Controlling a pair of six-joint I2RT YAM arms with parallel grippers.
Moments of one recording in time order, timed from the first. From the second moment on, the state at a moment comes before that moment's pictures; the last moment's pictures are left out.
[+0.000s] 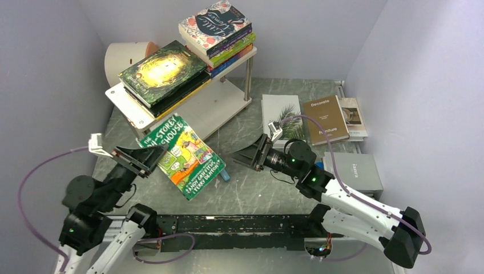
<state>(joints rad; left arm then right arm) -0.44 0.20 0.77 -0.45 0.09 -1.30 0.87 0.87 0.57 0.28 -0.27 1.20</state>
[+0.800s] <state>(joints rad) -0.44 0.72 1.26 -0.09 -0.01 -1.07 0.97 1.11 0.95 0.58 -0.31 1.08</state>
